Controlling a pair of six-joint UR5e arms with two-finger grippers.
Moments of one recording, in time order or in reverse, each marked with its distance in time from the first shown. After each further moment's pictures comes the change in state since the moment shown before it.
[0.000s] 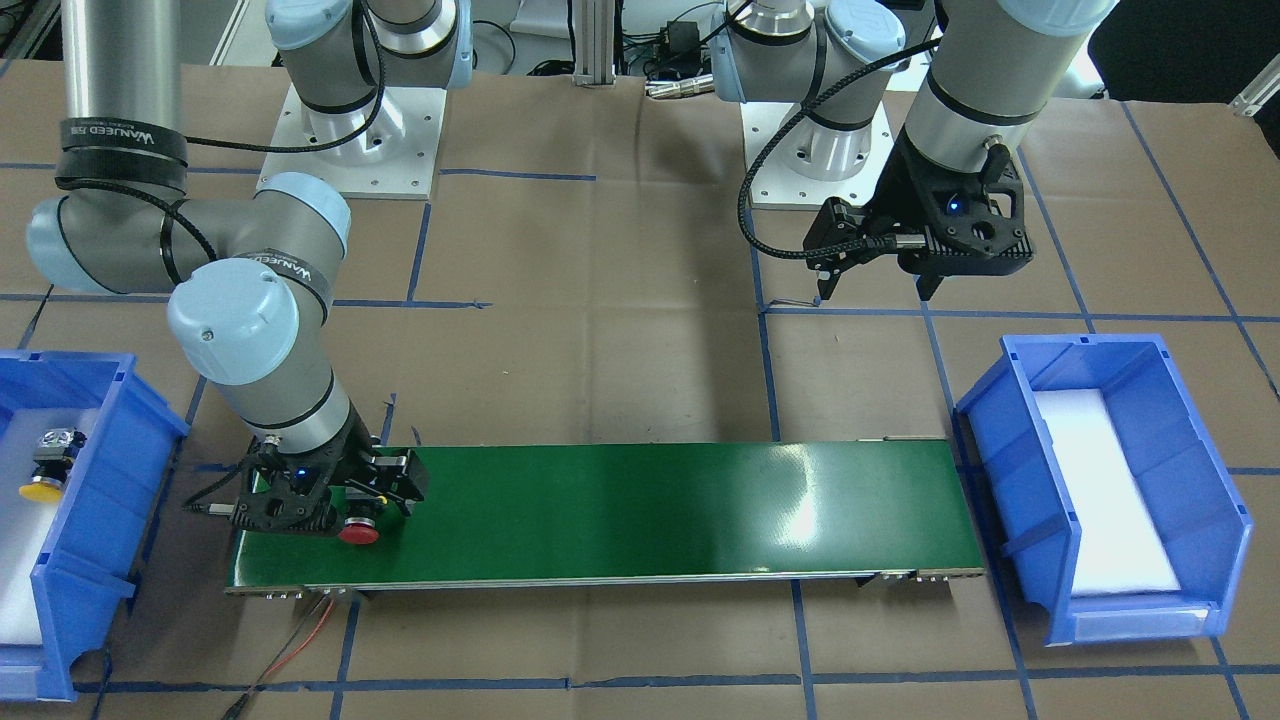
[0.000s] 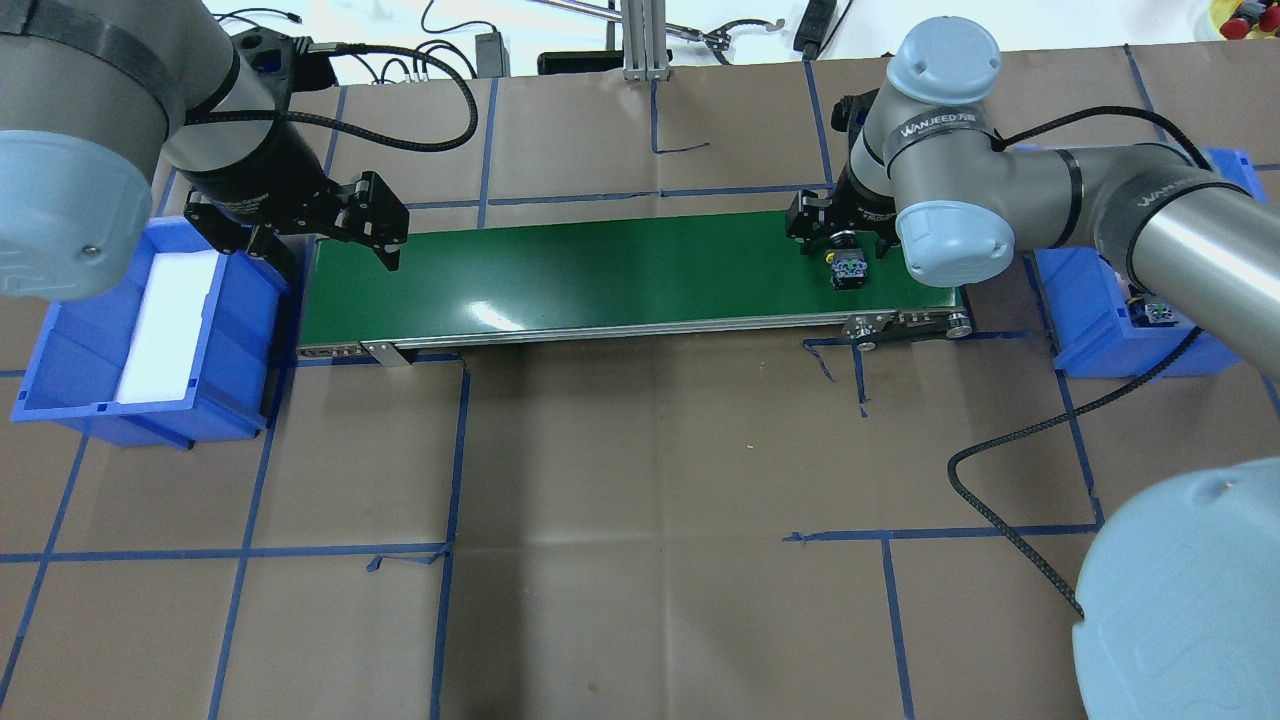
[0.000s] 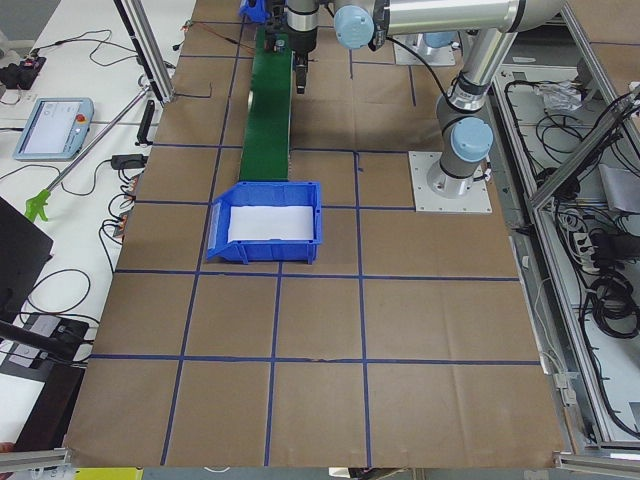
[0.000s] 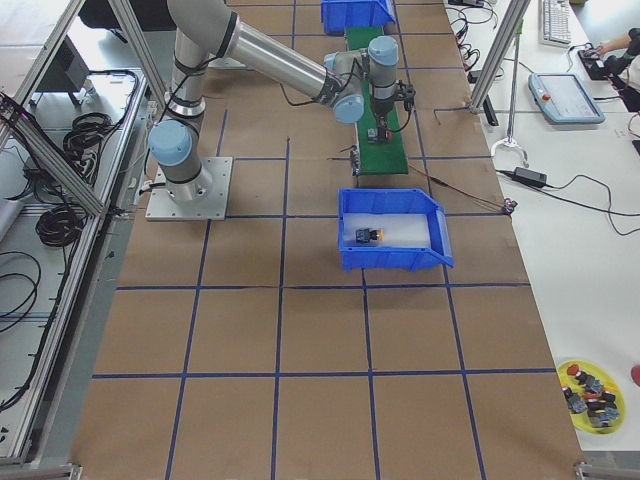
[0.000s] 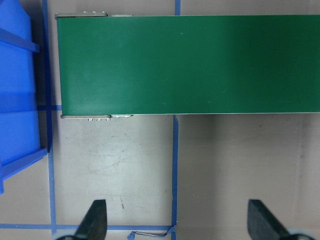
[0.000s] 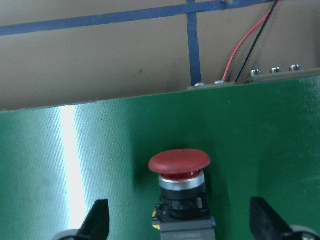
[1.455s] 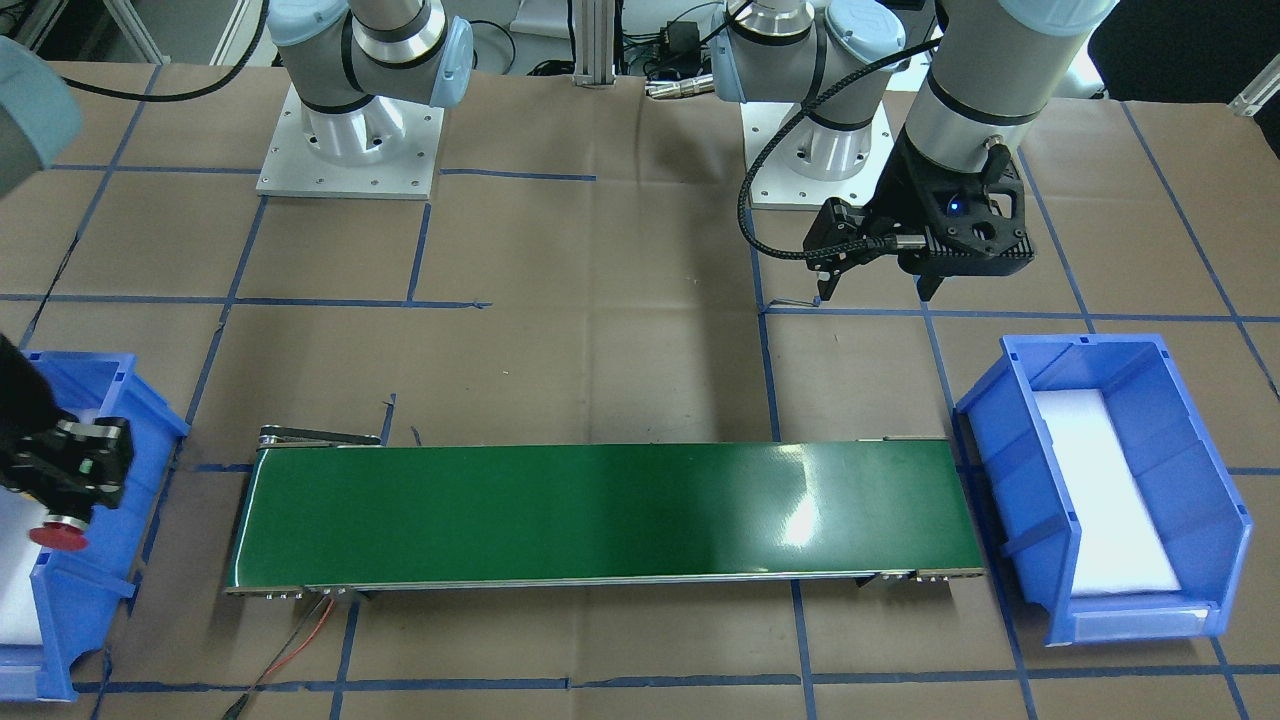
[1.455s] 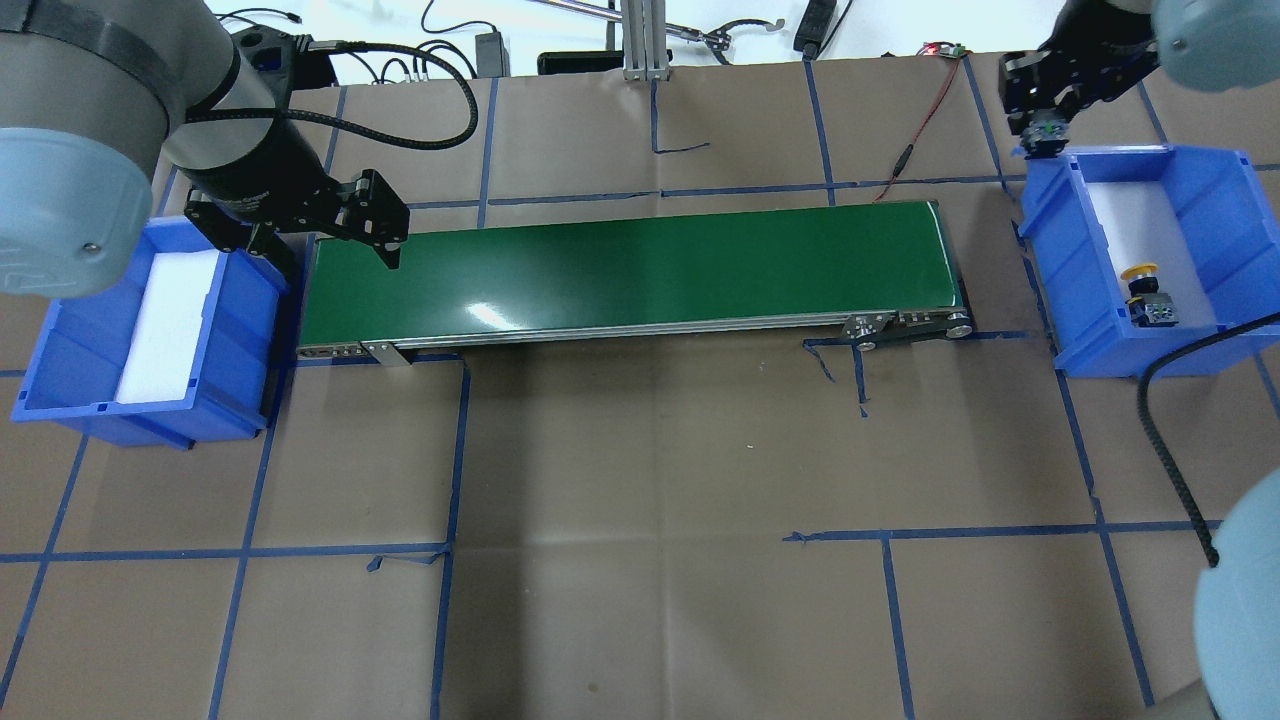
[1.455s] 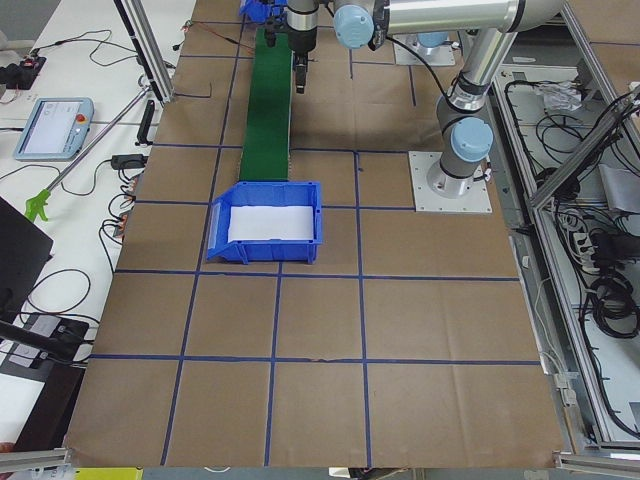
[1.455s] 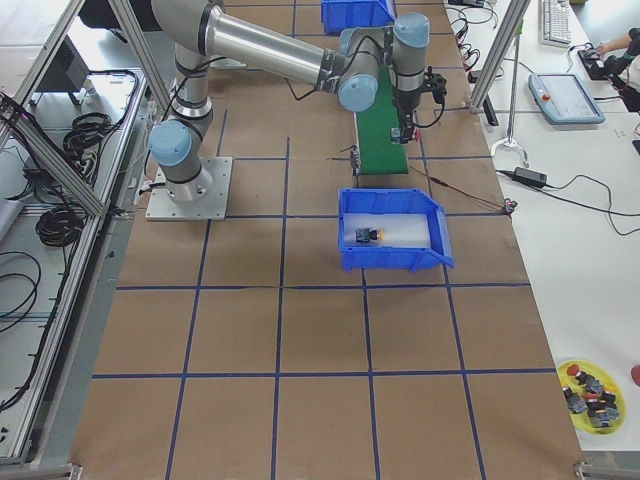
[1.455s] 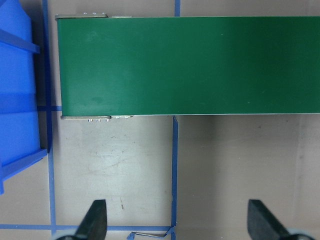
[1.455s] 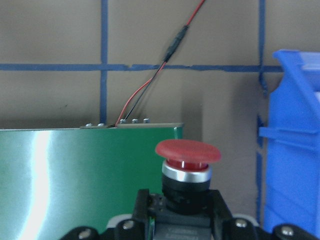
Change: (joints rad) left arm -0.001 -0.001 0.004 0.000 0.000 -0.002; right arm -0.280 -0.074 -0.353 0.407 -0.043 -0.451
